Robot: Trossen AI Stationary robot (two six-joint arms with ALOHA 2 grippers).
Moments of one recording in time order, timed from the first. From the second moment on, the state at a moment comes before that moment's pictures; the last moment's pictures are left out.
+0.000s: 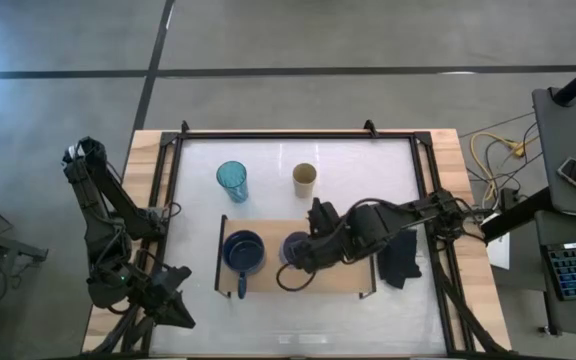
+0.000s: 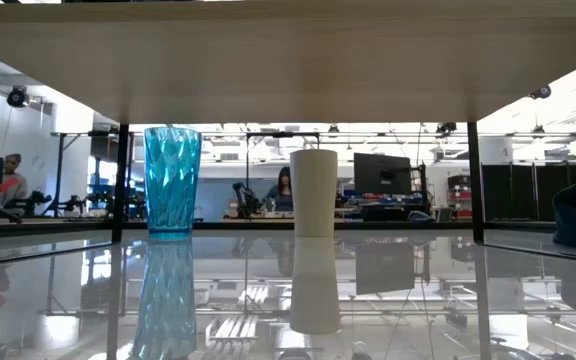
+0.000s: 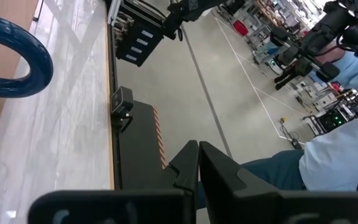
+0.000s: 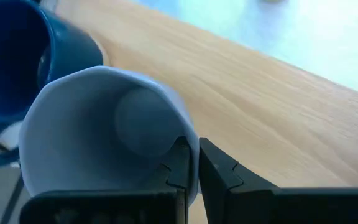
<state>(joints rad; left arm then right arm) -1.09 1.01 0.86 -0.17 -0.45 -0.94 0.38 2.04 2.36 -1.57 0.32 1.47</state>
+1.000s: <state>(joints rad) -1.08 1.01 0.86 -0.17 -0.46 -0.92 0.35 2.04 2.32 -1.56 0.23 1.41</state>
